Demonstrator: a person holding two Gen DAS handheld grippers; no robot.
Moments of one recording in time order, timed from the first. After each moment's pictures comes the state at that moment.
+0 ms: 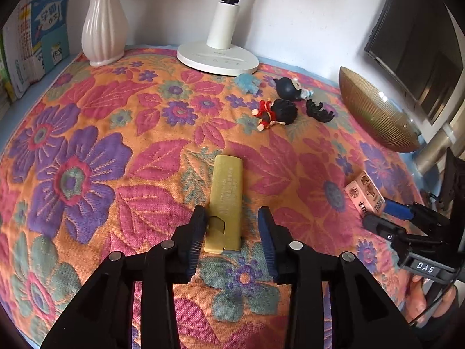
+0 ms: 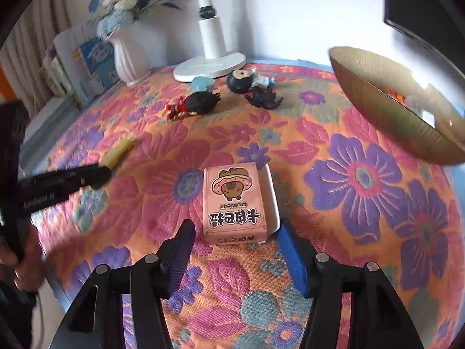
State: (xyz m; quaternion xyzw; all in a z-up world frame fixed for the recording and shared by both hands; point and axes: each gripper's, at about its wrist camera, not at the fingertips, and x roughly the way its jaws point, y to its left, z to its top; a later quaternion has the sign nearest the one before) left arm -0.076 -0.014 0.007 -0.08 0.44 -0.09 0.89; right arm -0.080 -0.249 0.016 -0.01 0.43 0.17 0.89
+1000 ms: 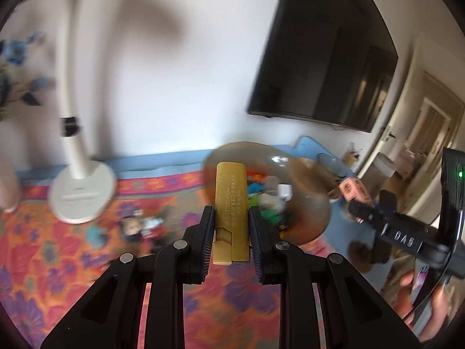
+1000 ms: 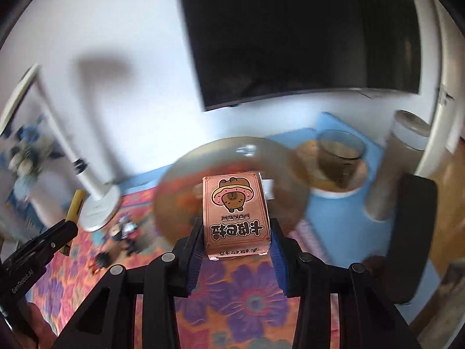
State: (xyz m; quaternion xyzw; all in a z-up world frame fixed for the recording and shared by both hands) left arm 0.006 -0.197 0.152 -0.05 0.33 -0.25 0.91; right arm -0.051 -0.416 0.166 0.11 0.34 -0.09 0.93
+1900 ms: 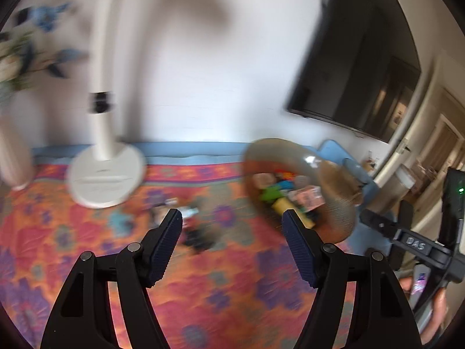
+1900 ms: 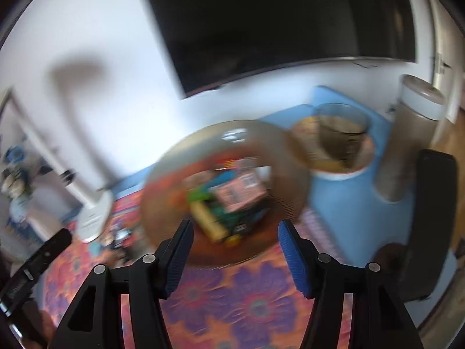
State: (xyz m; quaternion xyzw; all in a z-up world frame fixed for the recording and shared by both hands) left arm 0.005 -0.128 0.133 -0.08 0.34 -0.19 0.92; right arm -0.035 -0.400 0.140 0.16 0.36 -0.05 0.92
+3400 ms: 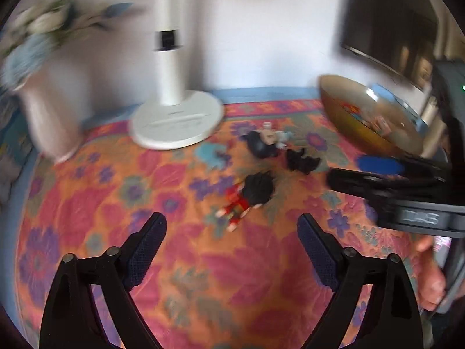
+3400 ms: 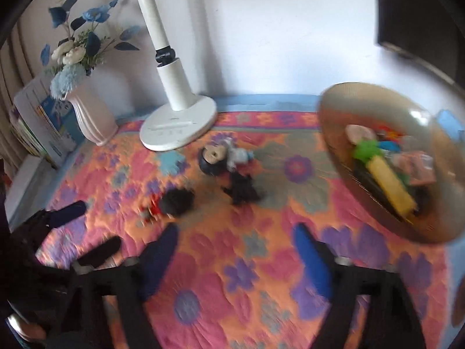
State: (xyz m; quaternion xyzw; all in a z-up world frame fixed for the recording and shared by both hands) left arm 0.004 -0.066 0.053 0.03 0.40 -0.16 0.90; right arm 0.028 -0.216 0.062 0.03 0.43 0.12 0.89
